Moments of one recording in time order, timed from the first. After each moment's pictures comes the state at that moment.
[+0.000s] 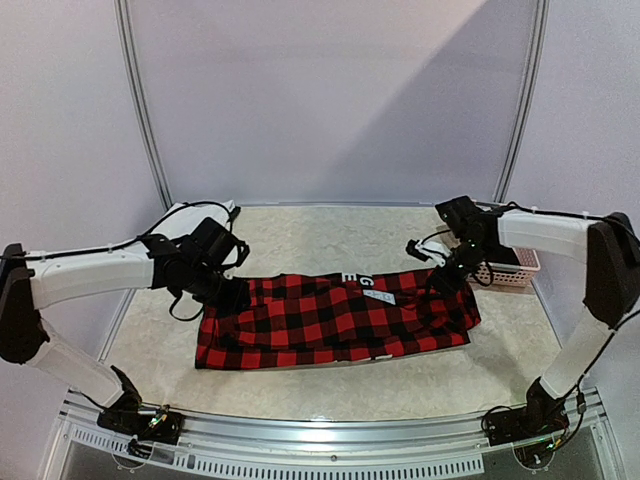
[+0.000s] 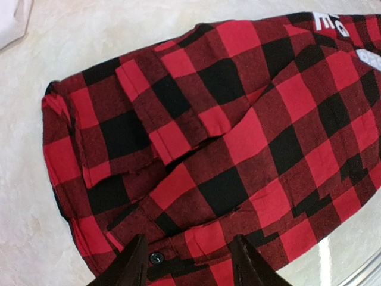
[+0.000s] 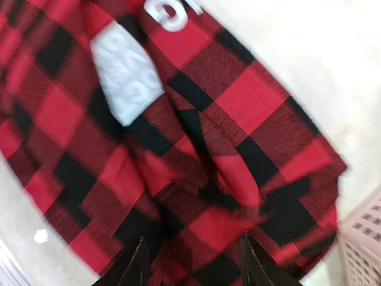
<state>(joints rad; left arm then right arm) -0.70 1.41 0.92 -0.59 -0.11 -0.36 0.41 1.69 1.16 -0.73 -0.19 -0.42</state>
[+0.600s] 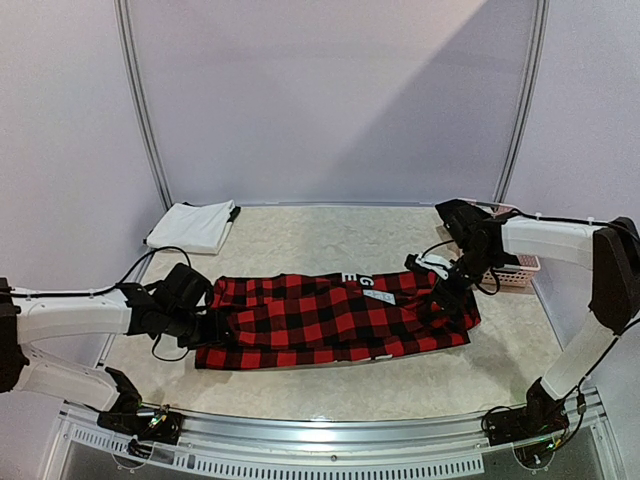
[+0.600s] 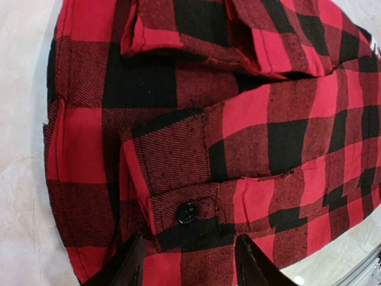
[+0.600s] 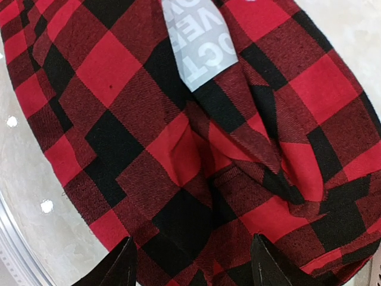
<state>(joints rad) -0.65 1.18 0.51 -0.39 -0.03 -0.78 0.42 1.63 1.08 -0.77 -0.30 -0.54</state>
